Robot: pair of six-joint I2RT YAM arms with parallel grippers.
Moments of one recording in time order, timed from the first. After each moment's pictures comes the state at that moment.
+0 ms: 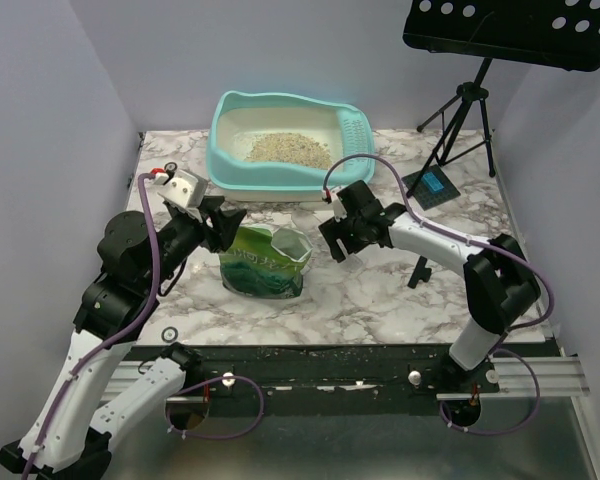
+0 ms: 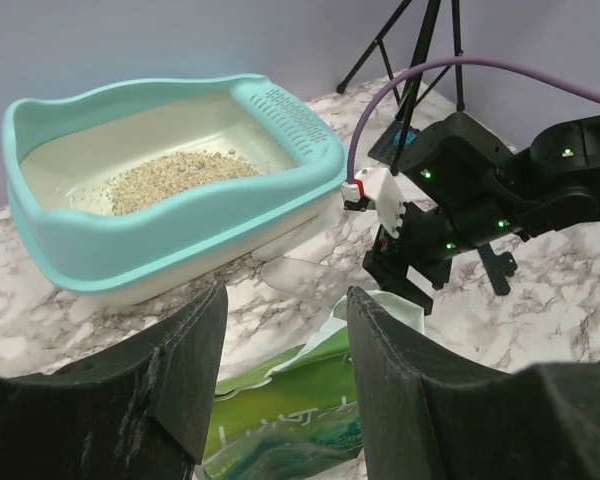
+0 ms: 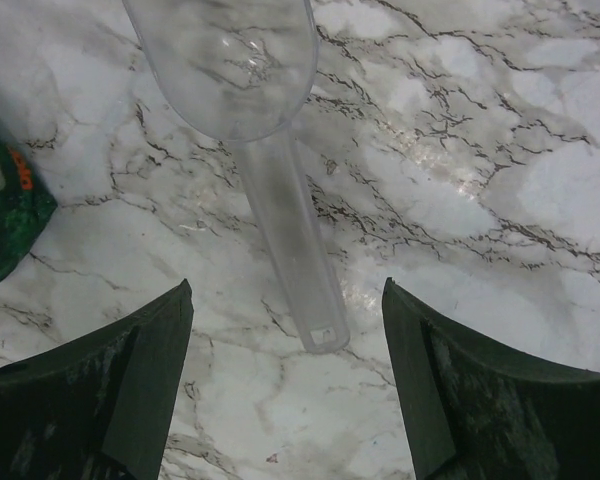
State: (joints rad) left arm -0.48 0.69 1.13 -0.46 0.13 -0.07; right arm 0.65 1.68 1.17 -0.47 0.02 0.01
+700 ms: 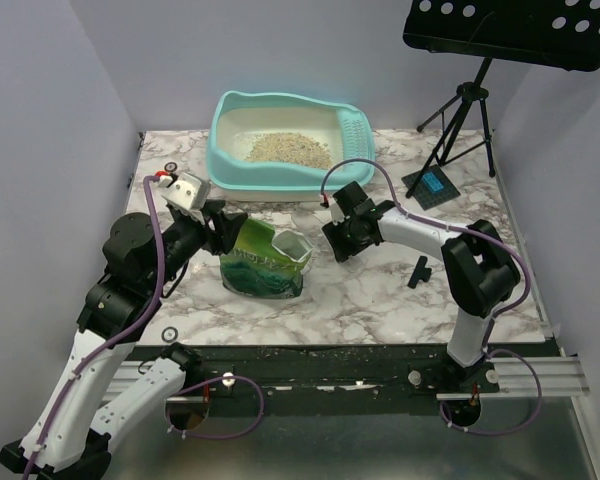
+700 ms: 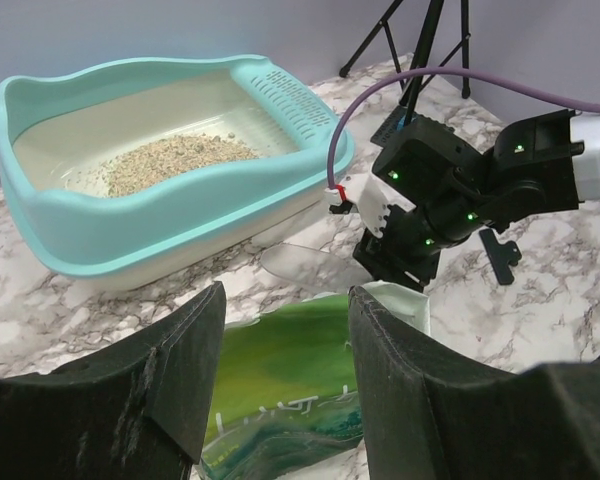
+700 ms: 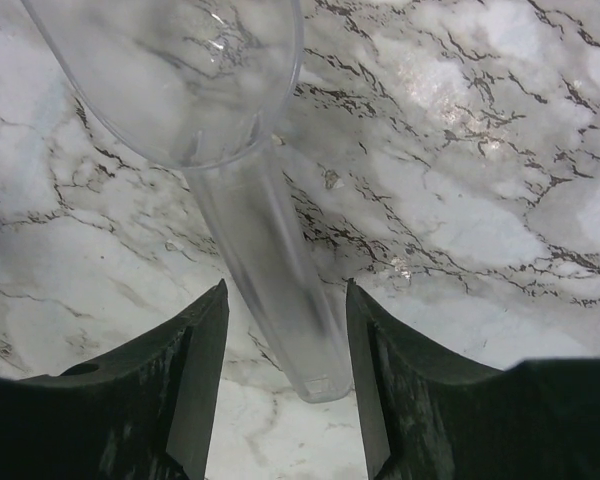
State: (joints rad) left arm -0.48 0.69 1.10 -0.47 0.12 -0.08; right arm 0.61 1.85 1.22 -0.48 -0.06 0.00
